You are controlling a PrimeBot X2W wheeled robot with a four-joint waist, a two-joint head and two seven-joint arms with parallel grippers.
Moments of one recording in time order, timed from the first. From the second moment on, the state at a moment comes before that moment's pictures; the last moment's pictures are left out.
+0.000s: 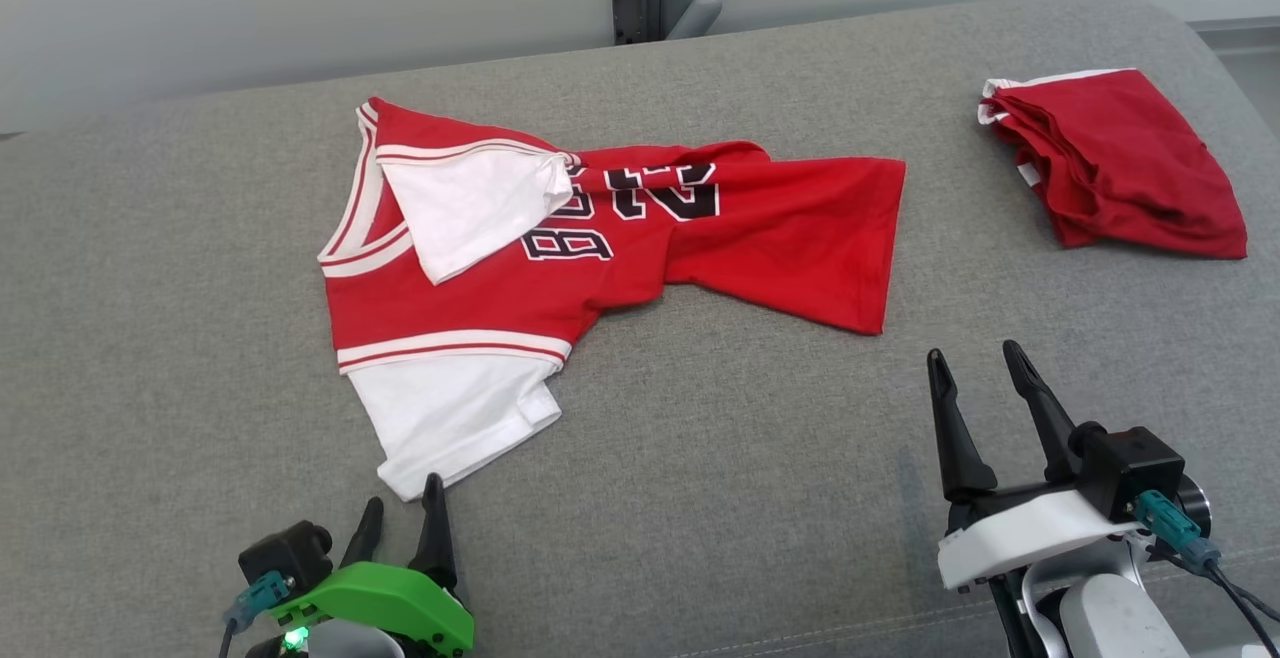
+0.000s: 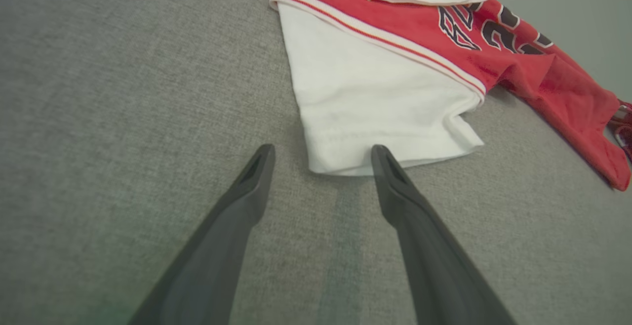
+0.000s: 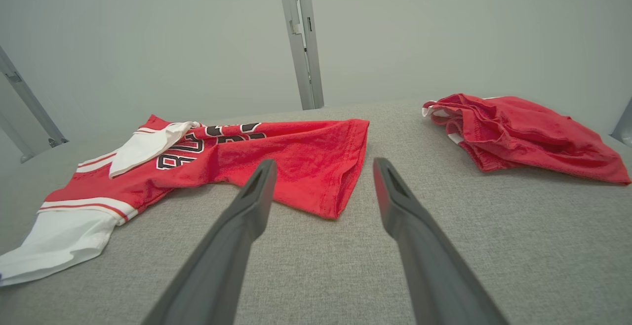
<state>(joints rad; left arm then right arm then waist) -0.17 0.05 -0.23 0.64 -0.67 -0.03 -0.24 -0.08 -0.05 0.06 0.17 0.17 0.13 -0.26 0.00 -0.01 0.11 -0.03</state>
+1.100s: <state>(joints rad) -0.19 0.05 -0.28 0.40 -0.67 -0.04 -0.26 -0.39 -0.05 -0.05 0.69 0.28 0.13 -0.23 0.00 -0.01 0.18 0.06</state>
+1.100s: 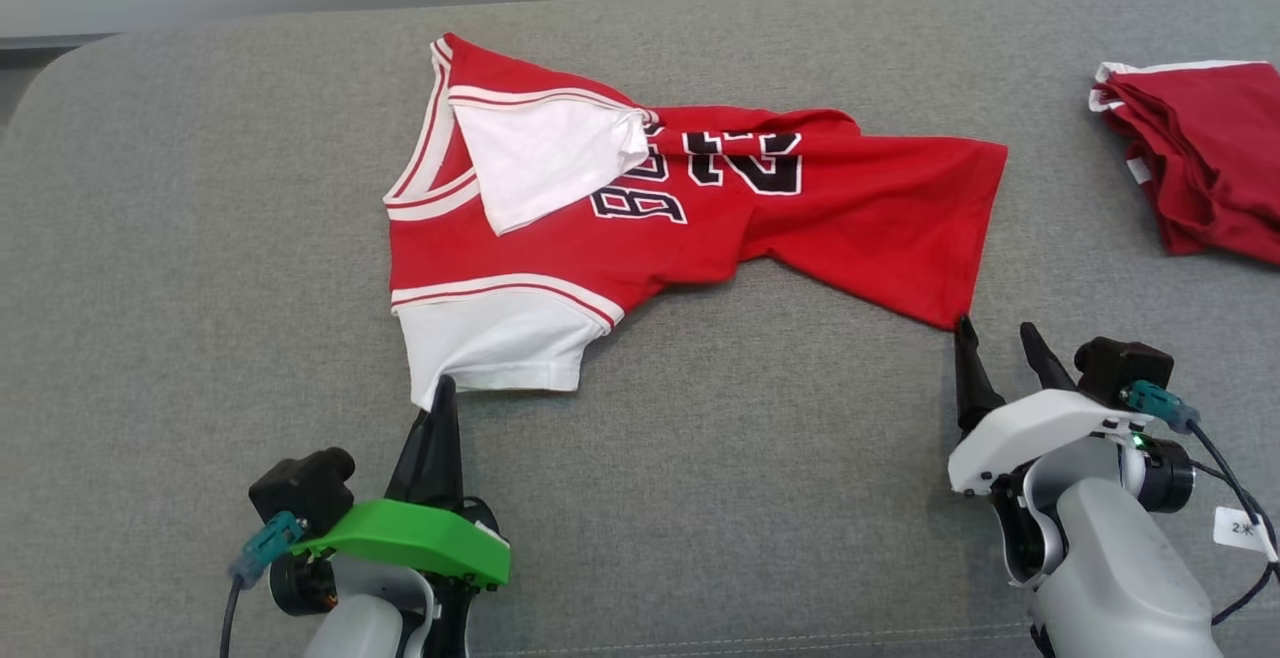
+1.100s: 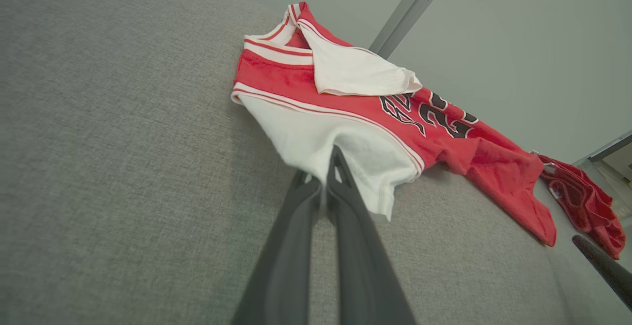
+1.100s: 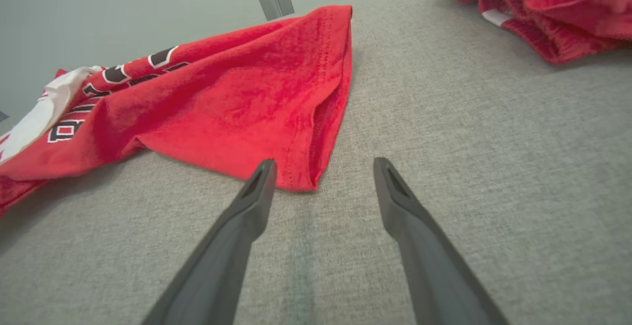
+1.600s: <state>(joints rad) -0.18 0.05 -0.31 0.36 -0.67 -0.02 -0.26 -0.62 -0.05 -0.07 1.07 0.28 0.13 -0.27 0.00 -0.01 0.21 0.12</state>
